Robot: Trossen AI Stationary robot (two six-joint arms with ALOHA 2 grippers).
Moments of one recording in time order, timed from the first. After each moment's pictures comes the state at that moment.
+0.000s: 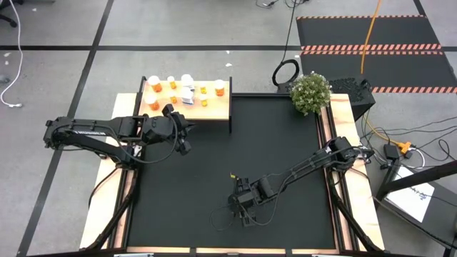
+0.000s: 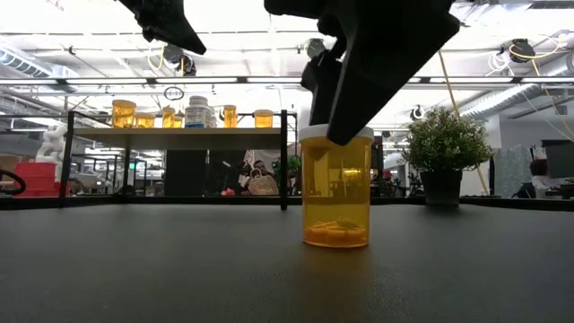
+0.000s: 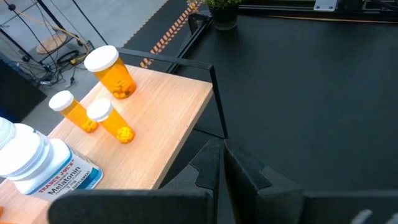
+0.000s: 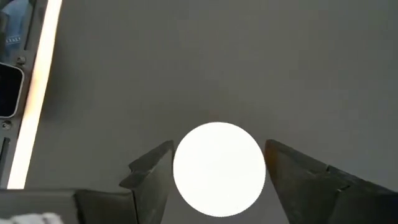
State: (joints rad) left arm -0.01 1.04 0.98 -0.55 -0.47 -0.11; right arm 0.41 2.00 1.48 -0.59 0.03 0.27
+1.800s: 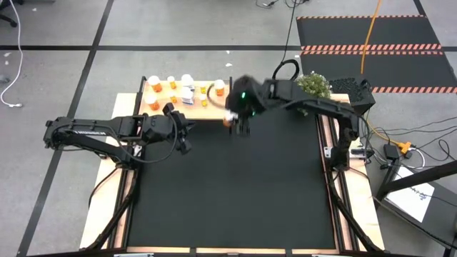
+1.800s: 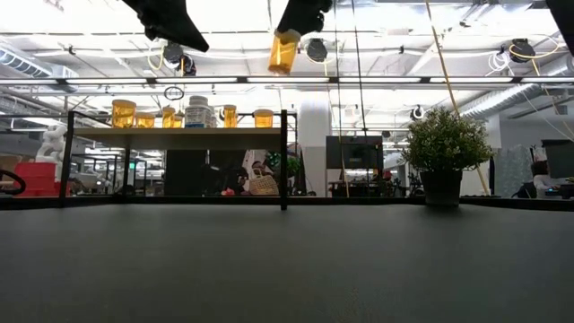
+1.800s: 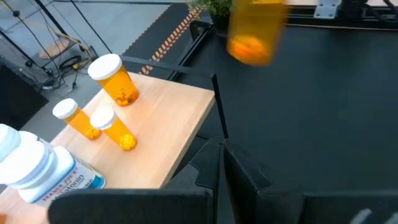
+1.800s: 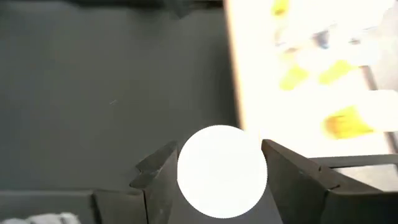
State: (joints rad) left arm 0.00 1.04 0.98 -0.52 -0.47 -0.09; right arm -0.19 1.85 2.06 -1.07 -0.03 -0.15
